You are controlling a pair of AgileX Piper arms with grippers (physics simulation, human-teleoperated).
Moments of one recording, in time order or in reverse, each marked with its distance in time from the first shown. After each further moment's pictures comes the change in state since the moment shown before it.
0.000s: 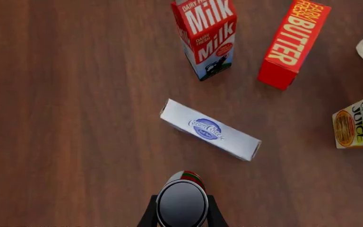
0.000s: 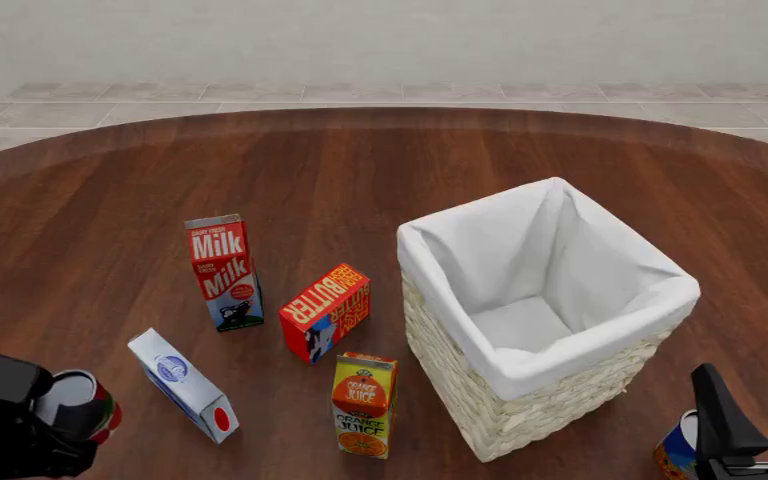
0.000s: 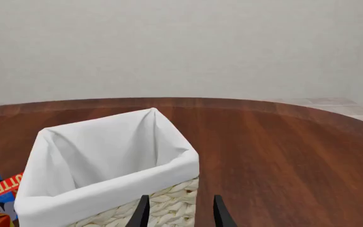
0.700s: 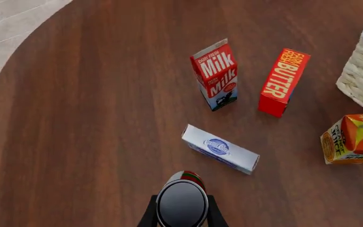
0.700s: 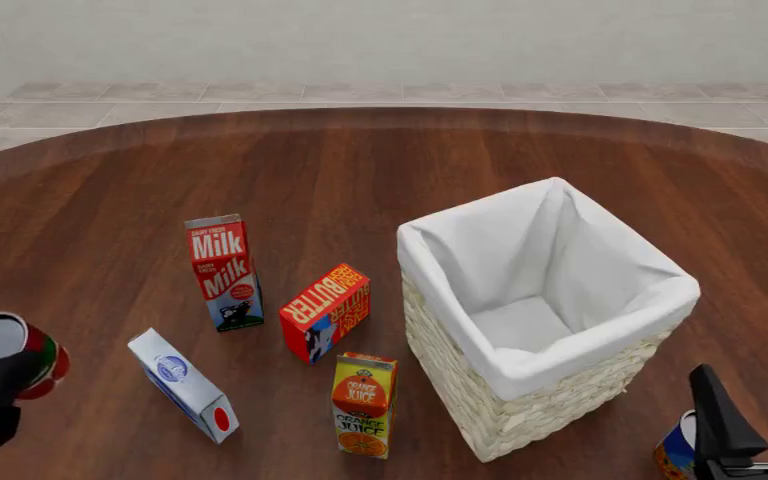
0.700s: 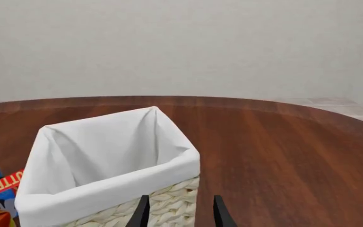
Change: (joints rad) left arm 0.022 -0.080 -0.293 0.214 0.051; right arm 0.006 0.000 0.000 0.006 -0.008
